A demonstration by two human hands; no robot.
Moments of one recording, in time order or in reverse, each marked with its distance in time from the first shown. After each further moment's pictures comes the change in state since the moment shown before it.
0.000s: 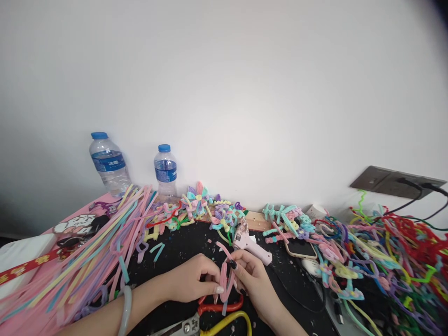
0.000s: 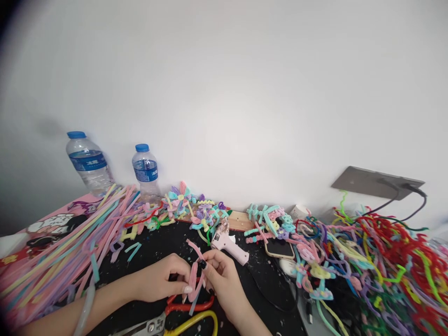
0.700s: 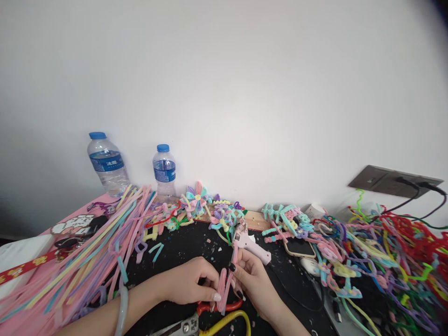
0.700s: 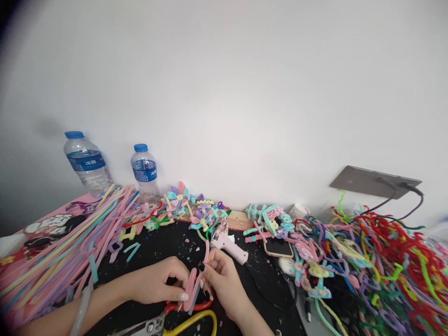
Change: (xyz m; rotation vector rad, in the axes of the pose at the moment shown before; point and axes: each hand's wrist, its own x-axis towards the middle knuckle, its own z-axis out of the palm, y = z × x) left_hand -0.001 0.002 -0.005 -0.032 -0.122 -0.010; right_hand 0.002 0.006 -0.004 0.096 -0.087 -0.012
